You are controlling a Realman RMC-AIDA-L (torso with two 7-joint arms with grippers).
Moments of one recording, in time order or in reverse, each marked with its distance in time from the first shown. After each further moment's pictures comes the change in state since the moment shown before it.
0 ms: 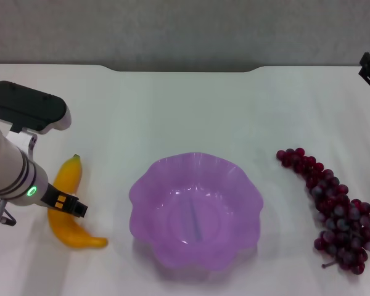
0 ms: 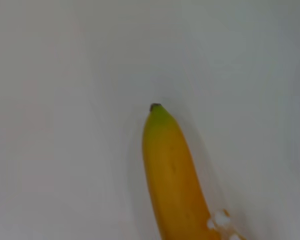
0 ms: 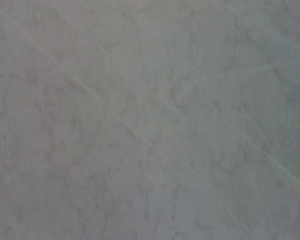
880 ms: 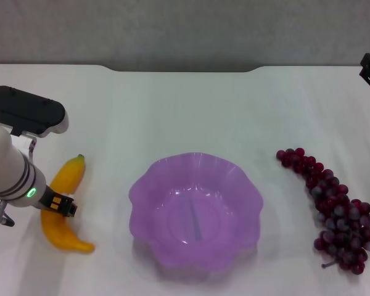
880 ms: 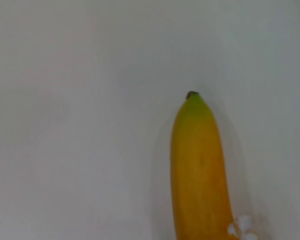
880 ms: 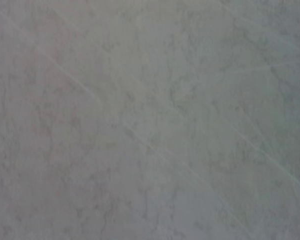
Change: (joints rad) left arm -0.032 -0.027 -0.007 0.114 0.029 -0.038 -0.002; right arm -0.004 0.002 0.001 0.000 0.002 -0.004 0.000
